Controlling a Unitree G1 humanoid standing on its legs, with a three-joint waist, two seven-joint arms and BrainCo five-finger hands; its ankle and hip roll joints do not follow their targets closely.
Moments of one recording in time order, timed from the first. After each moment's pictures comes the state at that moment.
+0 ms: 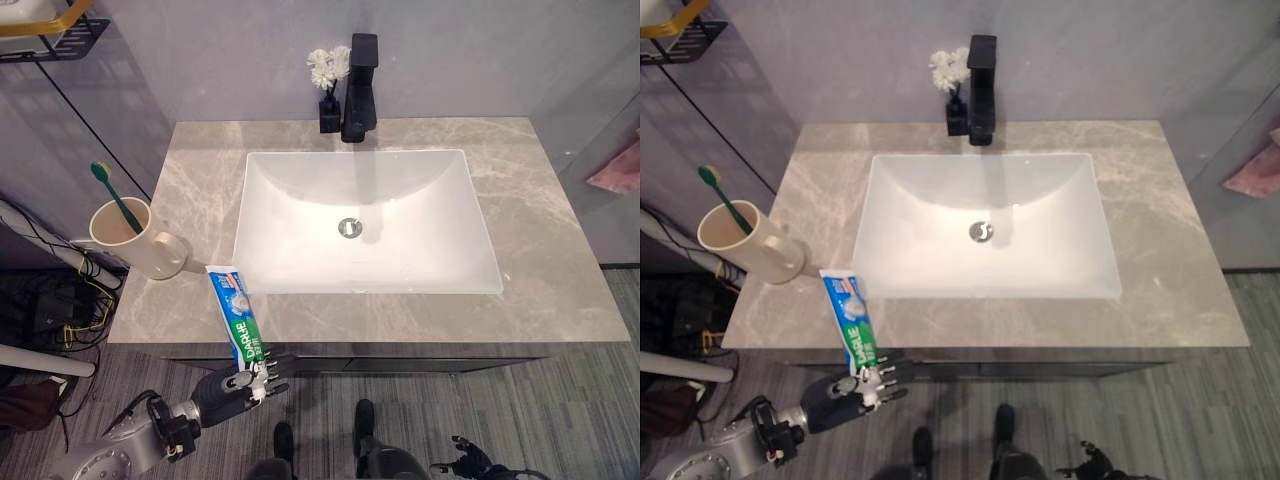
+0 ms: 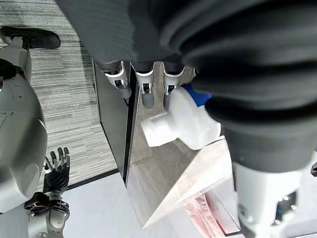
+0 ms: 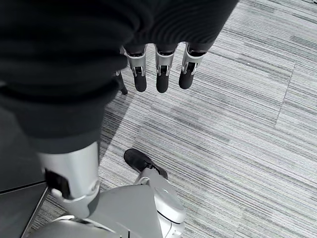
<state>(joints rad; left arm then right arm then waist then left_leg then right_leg) 0.24 1.02 -0.48 -0.22 -1.33 0.12 -0.41 0.03 -0.37 0.35 1.16 0.03 -0.09 -0.06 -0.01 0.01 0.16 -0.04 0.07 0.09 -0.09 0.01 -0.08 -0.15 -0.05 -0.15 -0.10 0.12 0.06</state>
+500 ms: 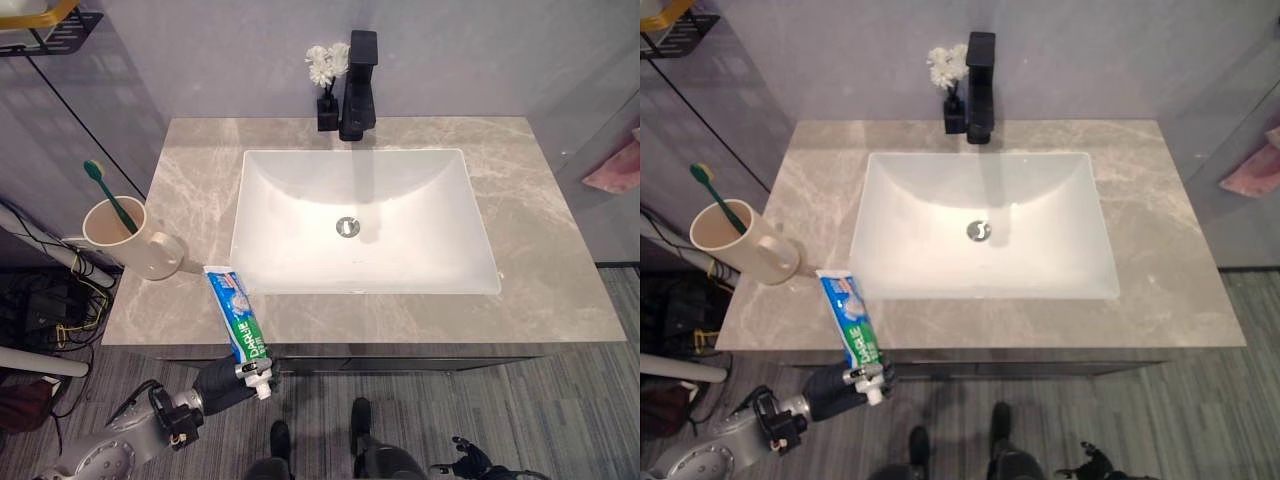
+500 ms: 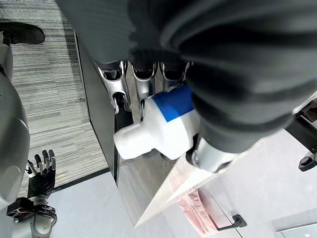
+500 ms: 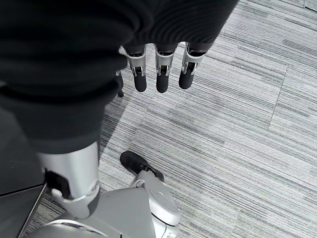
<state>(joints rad) 0.19 1.01 -0.48 -0.22 -1.34 0.10 -0.40 0.03 -0.37 0.36 1.16 0.03 -0.09 -0.06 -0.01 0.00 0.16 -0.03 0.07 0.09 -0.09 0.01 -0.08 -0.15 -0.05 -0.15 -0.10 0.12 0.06</state>
